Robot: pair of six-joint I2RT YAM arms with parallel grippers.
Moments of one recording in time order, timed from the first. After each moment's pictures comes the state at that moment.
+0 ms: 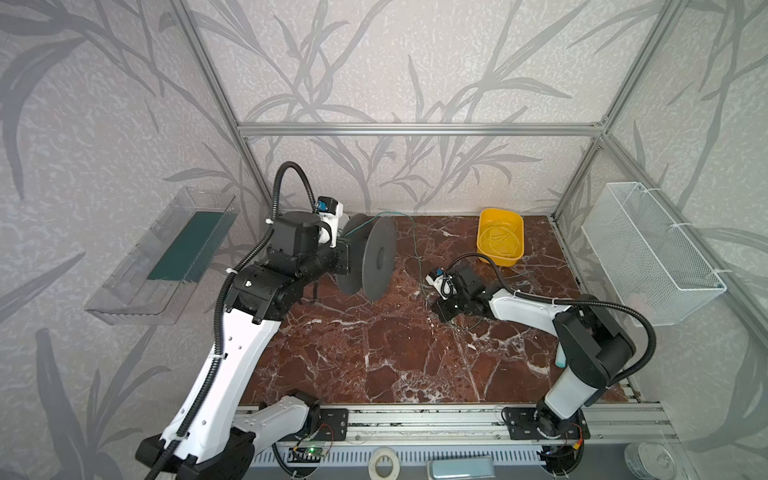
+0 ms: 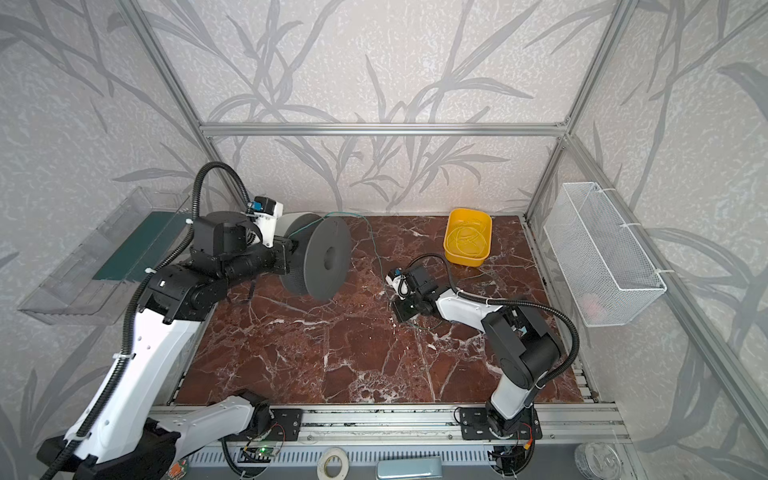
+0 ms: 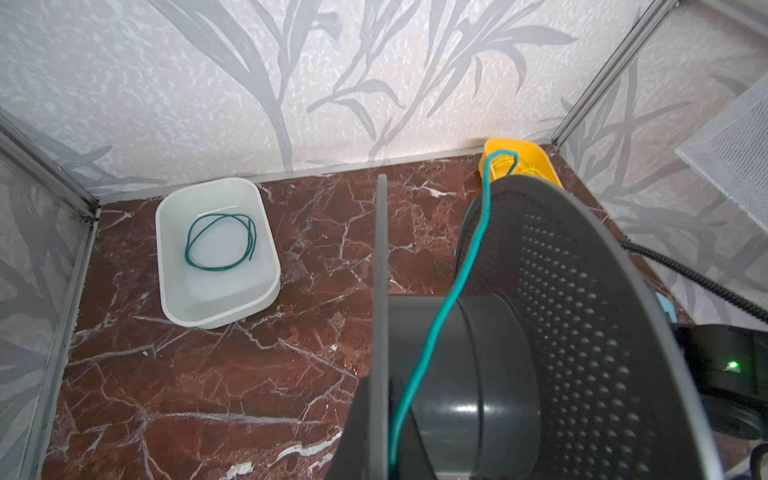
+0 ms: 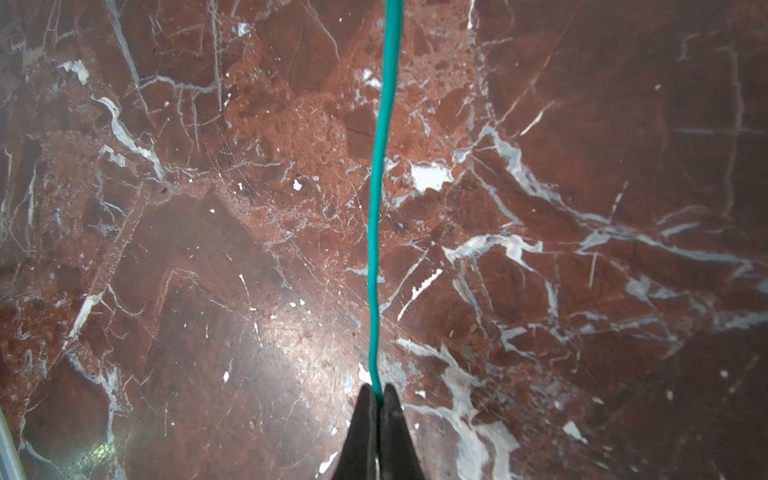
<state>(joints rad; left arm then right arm) -0.34 1.13 1.57 -0.94 0.04 -0.18 0.62 1.70 0.93 -0.17 -0.30 0.12</state>
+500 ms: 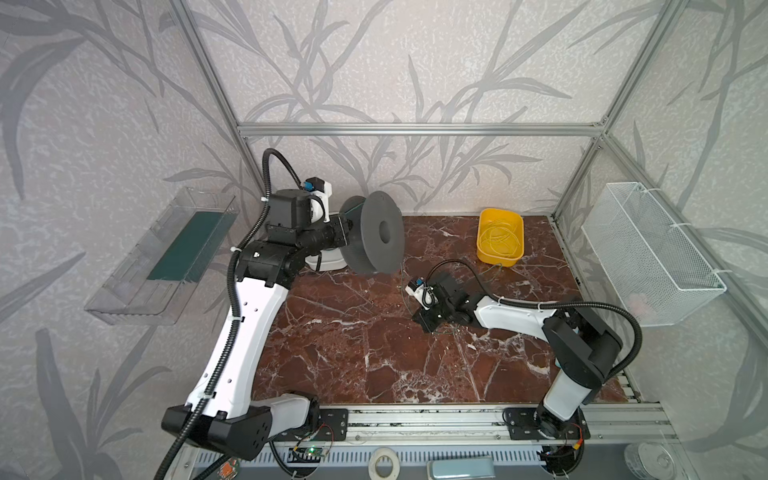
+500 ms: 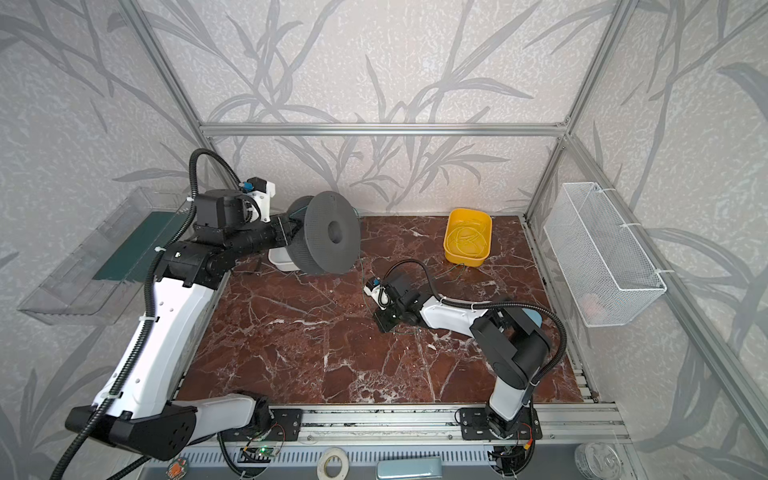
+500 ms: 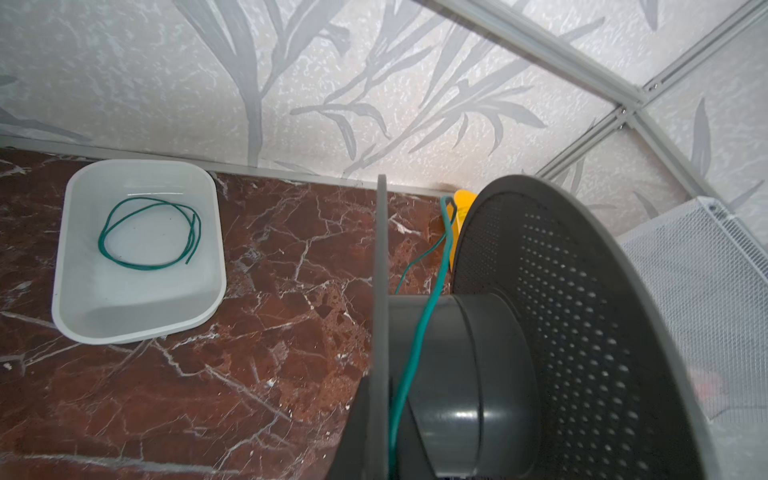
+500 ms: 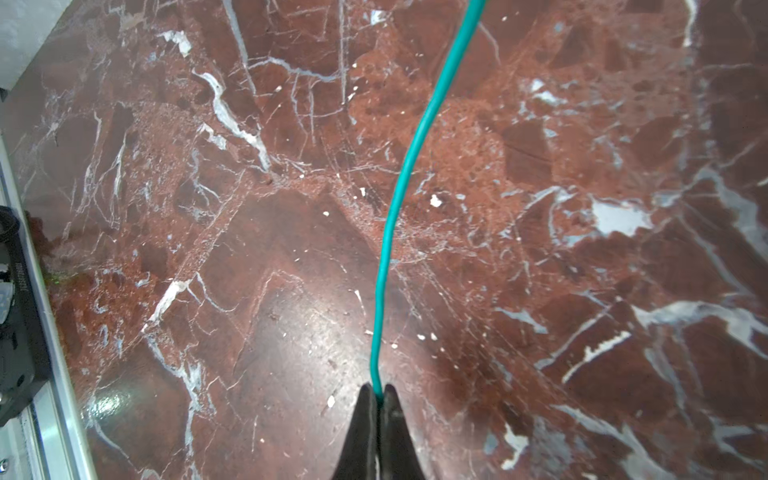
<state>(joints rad) -0.18 1.27 1.60 -0.80 0.27 -0.39 0.79 1.74 0.96 -0.13 -0.30 0.15</state>
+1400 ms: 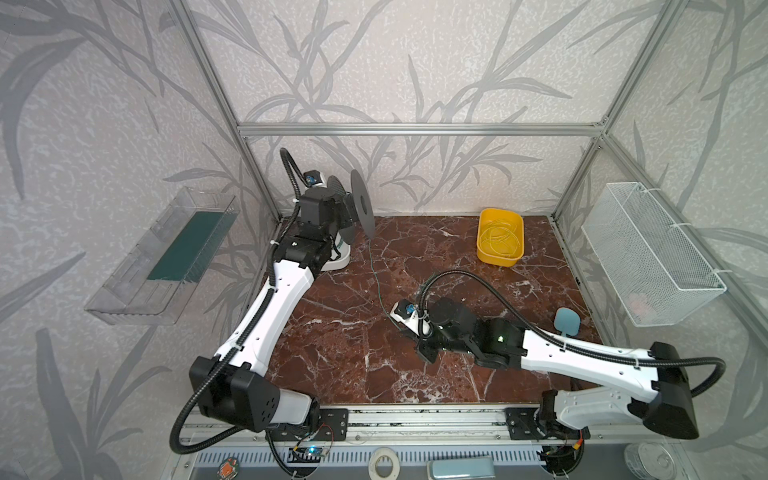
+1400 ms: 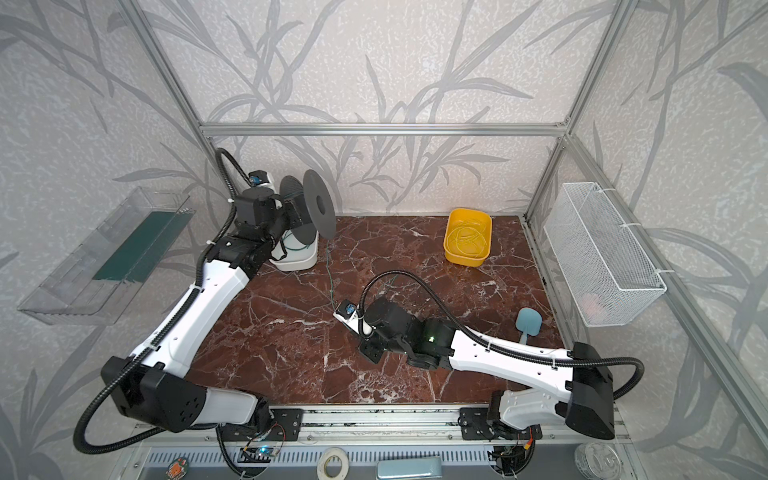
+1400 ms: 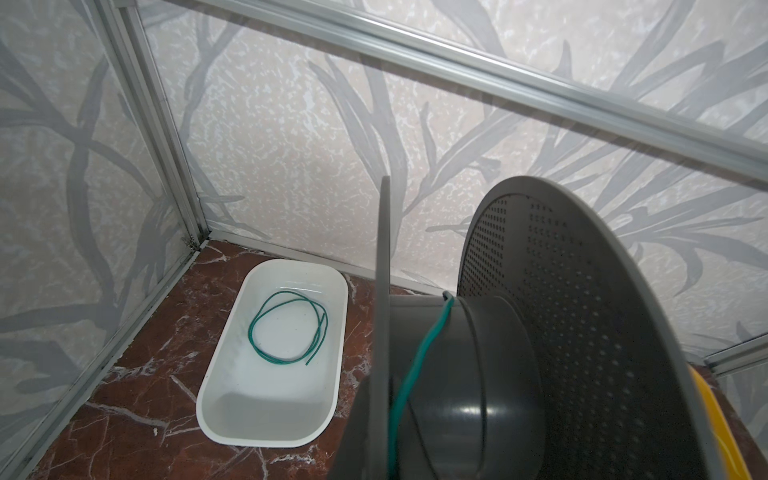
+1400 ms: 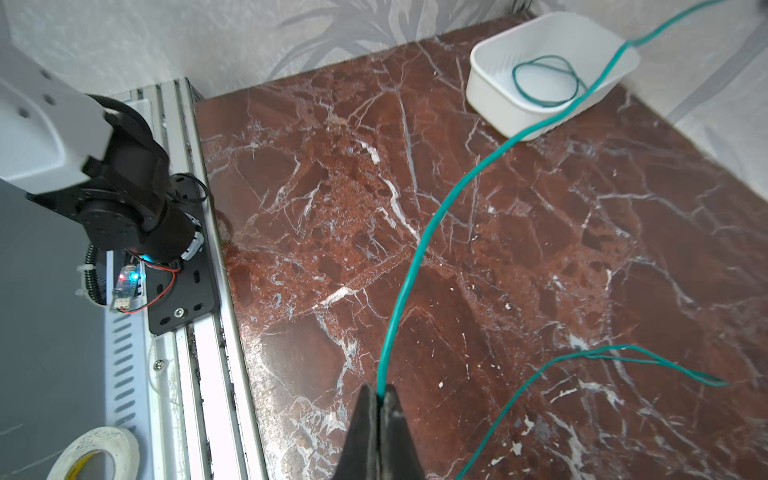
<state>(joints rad) -0.25 1.43 1.45 -0.37 -0.32 -0.32 1.18 1.26 1.03 -0.36 0.05 -0.01</state>
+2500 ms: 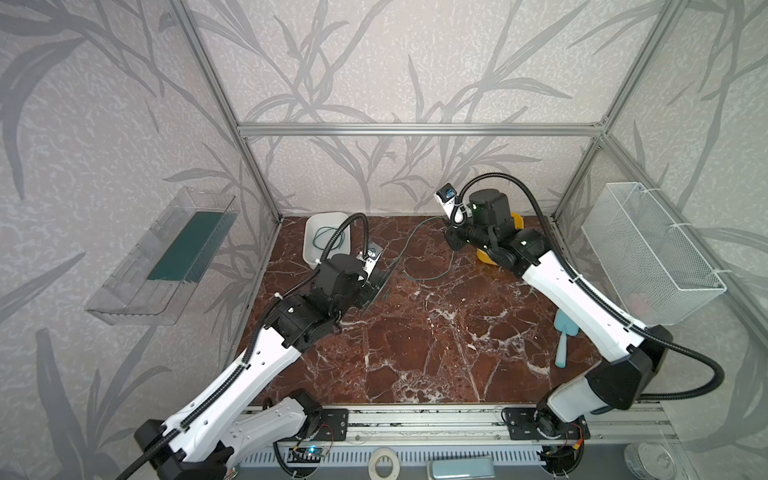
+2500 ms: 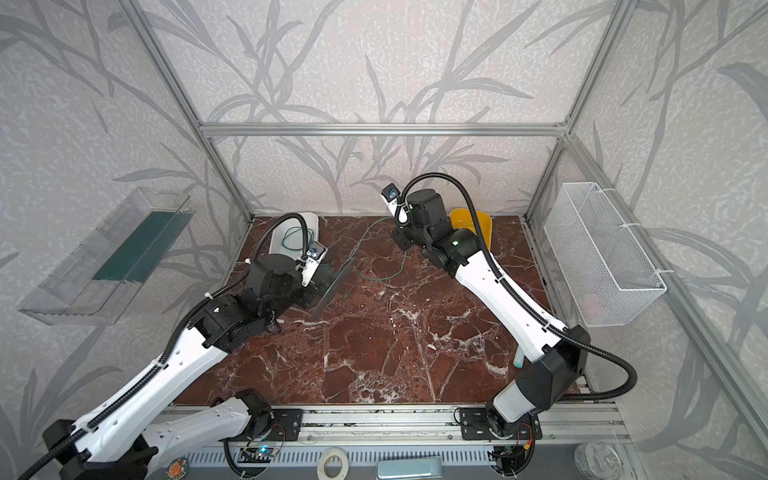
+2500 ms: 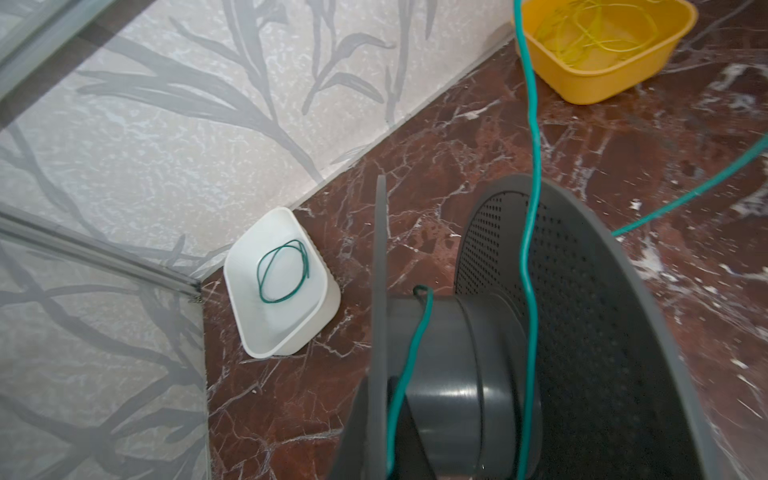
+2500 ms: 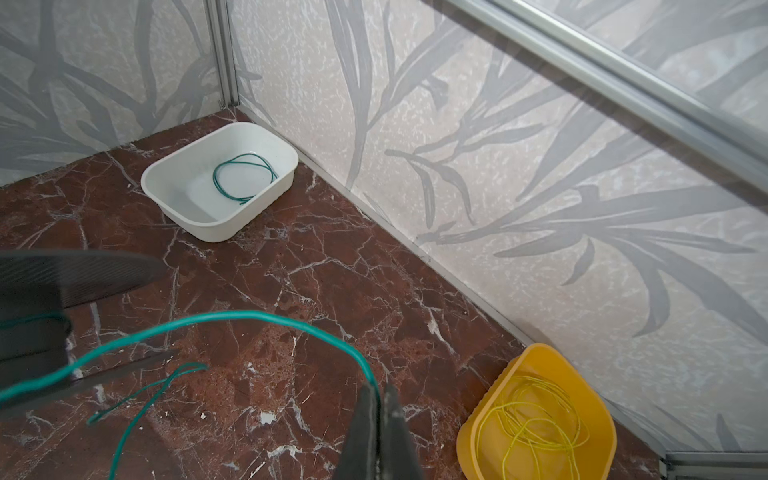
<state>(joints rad) -0.65 0.98 1.11 -0.71 -0.31 0.22 0.58 1.60 1.68 -0.56 0.08 -0.22</state>
